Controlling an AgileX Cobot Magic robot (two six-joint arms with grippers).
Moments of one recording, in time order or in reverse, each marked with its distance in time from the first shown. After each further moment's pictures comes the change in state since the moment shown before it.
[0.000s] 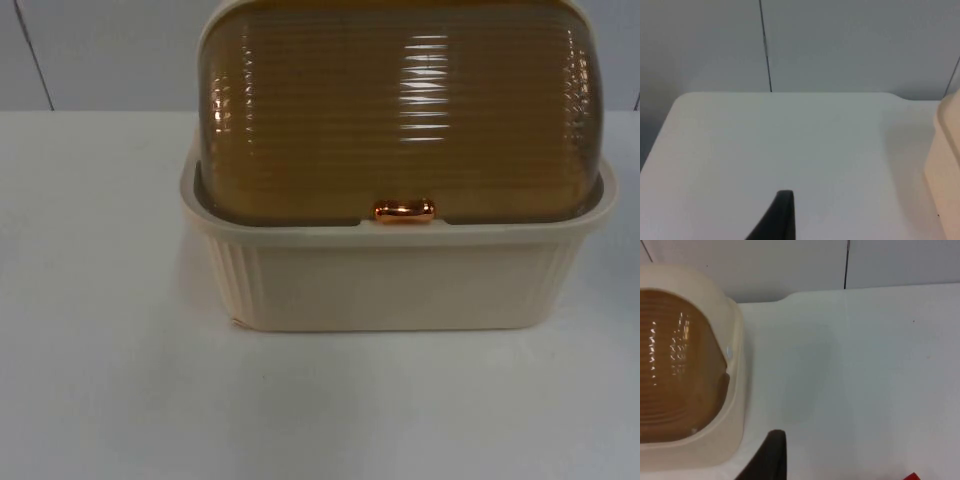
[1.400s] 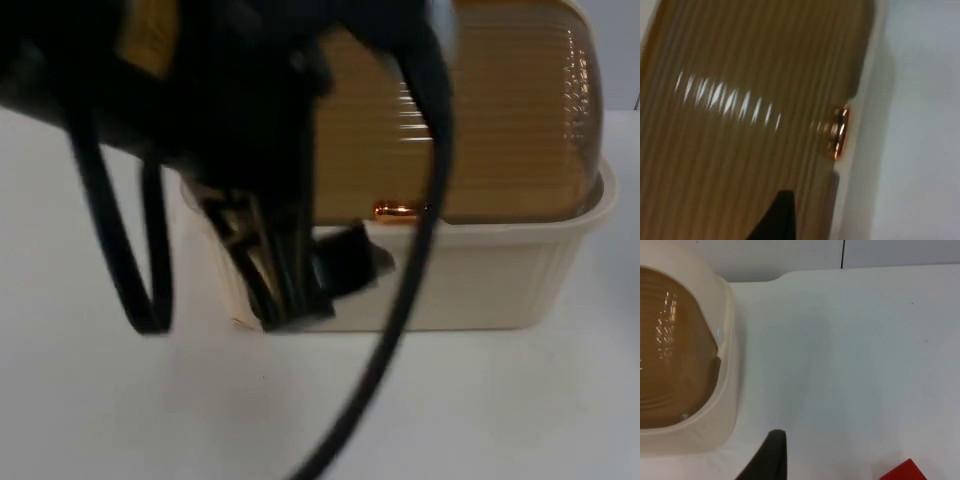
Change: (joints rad) right arm 0.000 0.036 0.000 -0.014 0.018 0.003; left arm -0.952 0.652 -0.171 0.516 -0.108 0.204
